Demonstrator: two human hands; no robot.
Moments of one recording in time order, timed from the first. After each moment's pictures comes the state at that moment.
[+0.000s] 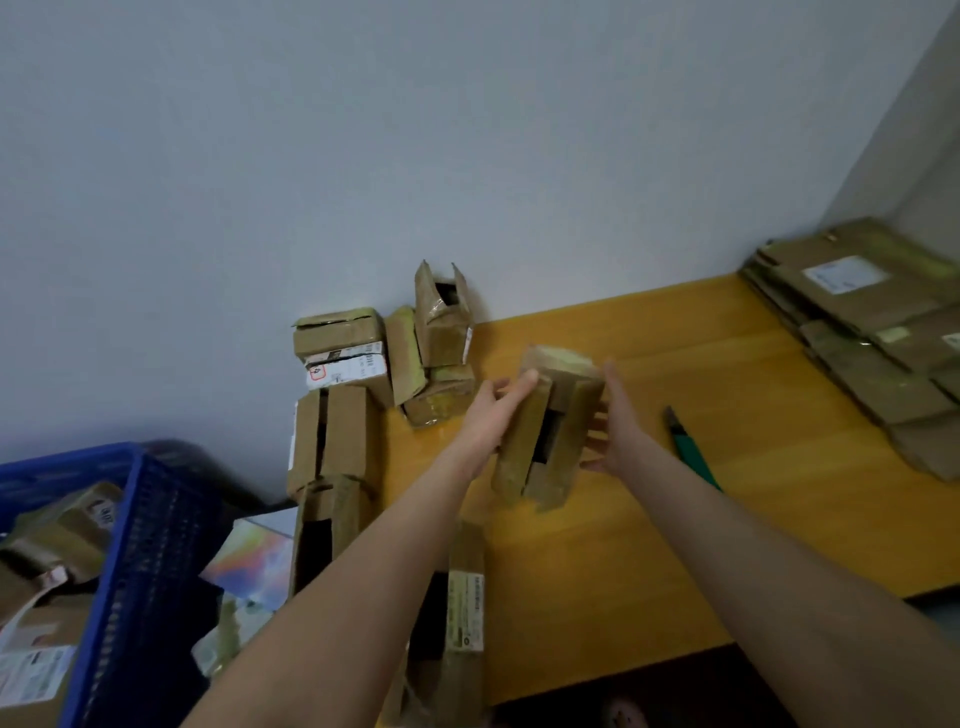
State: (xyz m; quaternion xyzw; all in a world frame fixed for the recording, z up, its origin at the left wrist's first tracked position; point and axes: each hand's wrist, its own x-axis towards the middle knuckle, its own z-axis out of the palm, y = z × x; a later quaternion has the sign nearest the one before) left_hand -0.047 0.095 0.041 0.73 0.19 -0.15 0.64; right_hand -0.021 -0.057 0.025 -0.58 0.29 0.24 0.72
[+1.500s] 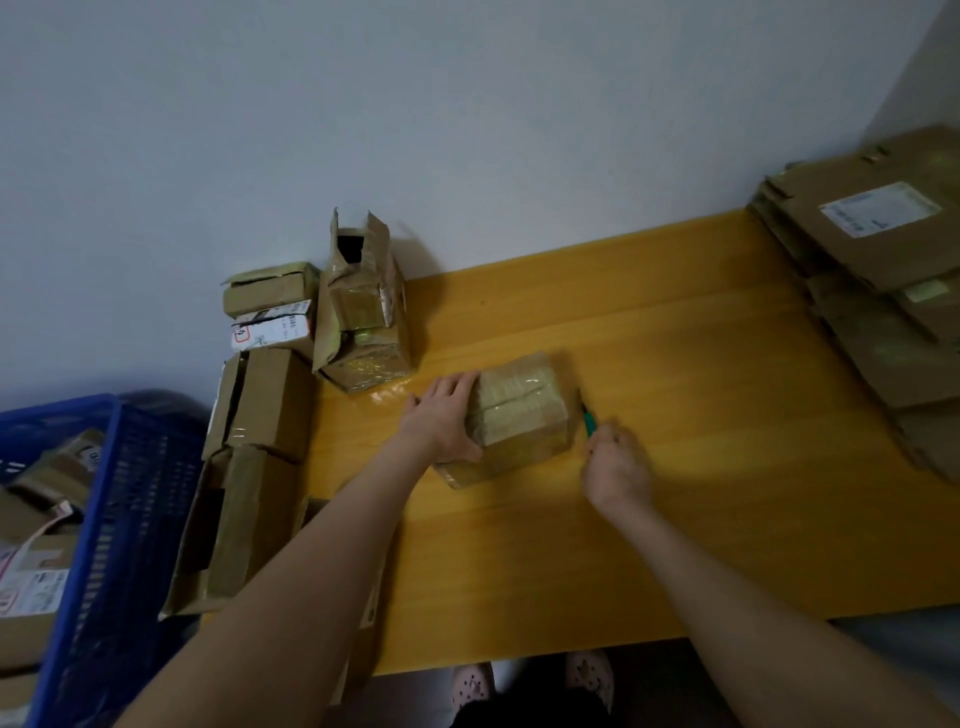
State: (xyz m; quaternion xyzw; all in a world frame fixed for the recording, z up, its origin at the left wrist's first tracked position) left_hand -0.006 0.023 -0.023 0.96 0.05 -0.25 0.08; right_hand -0.010 -0.187 -0.101 -0.94 0.08 0.22 0.25
